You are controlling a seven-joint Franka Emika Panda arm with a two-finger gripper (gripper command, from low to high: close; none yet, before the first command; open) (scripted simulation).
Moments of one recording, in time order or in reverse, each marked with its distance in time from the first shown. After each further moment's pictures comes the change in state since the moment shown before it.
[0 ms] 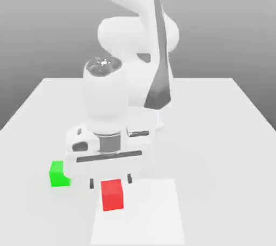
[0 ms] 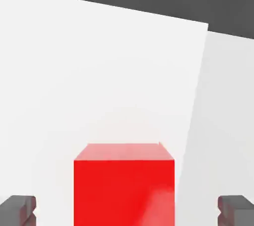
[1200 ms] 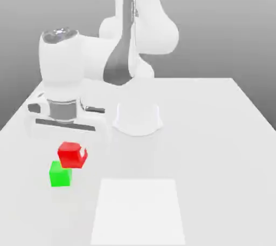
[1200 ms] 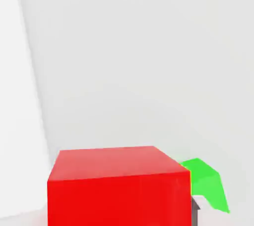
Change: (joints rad) arm -0.225 -0.321 -0.135 -0.092 -0.172 -0.232 0.235
